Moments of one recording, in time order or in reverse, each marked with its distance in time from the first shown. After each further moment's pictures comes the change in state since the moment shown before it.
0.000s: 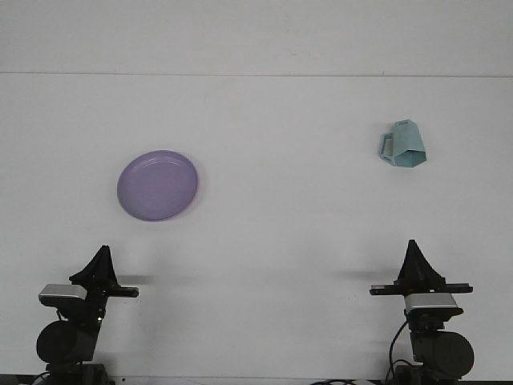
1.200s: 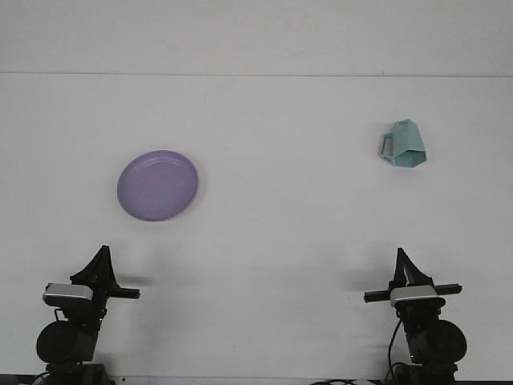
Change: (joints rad) left arm 0.000 0.000 0.000 0.001 0.000 0.141; right arm 0.000 0.000 0.000 -0.230 -0.021 -0.154
